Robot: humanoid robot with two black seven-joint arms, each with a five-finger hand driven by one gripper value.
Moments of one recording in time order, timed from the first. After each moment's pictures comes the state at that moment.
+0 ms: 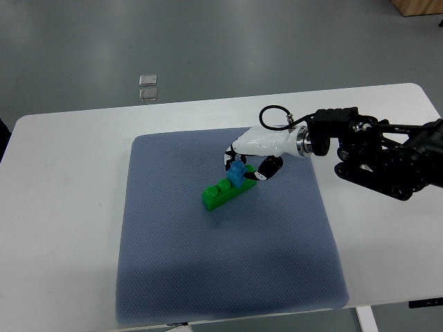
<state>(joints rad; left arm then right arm) 0.04 0.00 -0.09 -0.16 0.07 0.02 0.13 1.09 -0.33 0.10 1.02 -1.64 0.12 0.31</state>
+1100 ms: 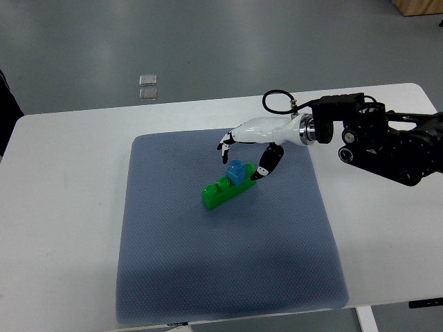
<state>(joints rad) 0.04 0.00 -0.09 -0.16 0.07 0.02 0.13 1.15 -0.38 0.14 1.06 -1.43 0.25 0.30</state>
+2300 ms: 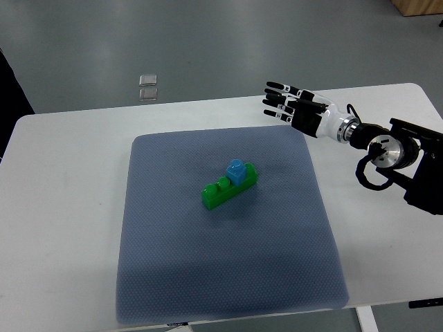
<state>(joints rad) 0.04 0.00 -0.09 -0.16 0.07 0.02 0.13 0.93 -0.33 0.24 0.74 0.34 0.34 0.12</state>
